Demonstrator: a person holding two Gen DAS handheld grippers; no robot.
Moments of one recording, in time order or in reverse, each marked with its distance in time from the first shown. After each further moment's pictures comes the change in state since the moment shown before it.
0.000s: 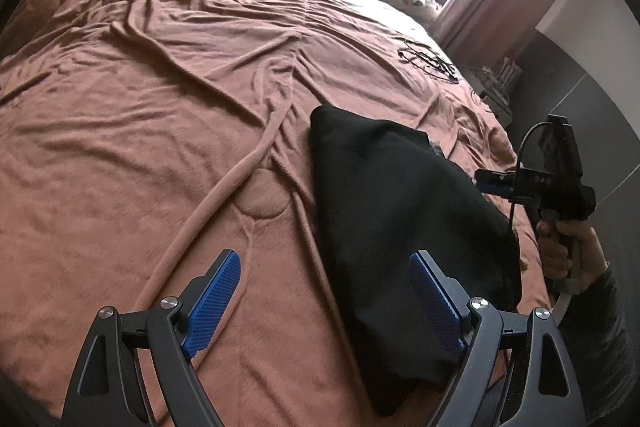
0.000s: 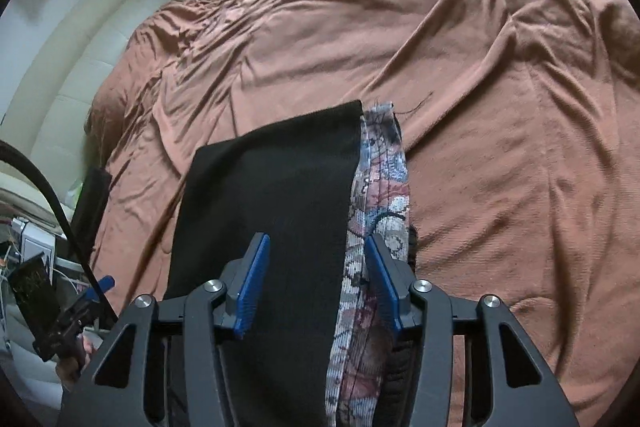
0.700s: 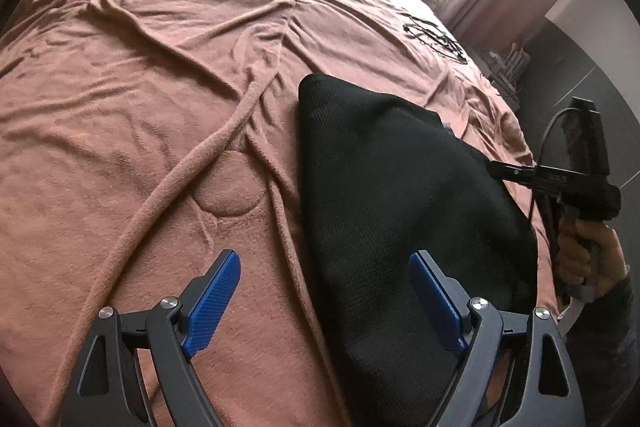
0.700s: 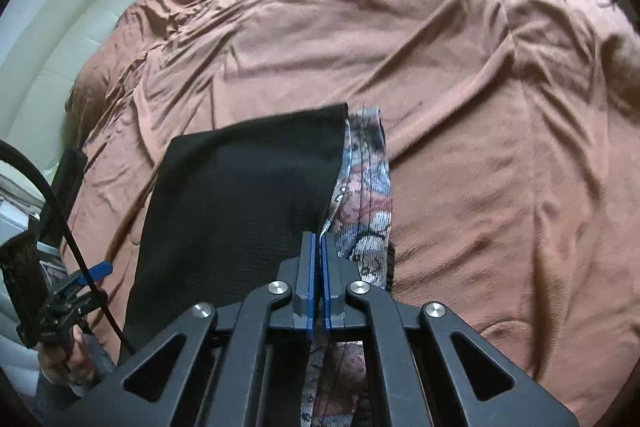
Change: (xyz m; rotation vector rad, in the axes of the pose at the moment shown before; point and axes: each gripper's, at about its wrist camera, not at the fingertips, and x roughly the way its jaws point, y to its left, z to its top) left arm 0.051 -0.008 0.004 -0.020 0.075 -0.004; right arm -0.002 0.019 0.006 -0.086 -0.013 -0.105
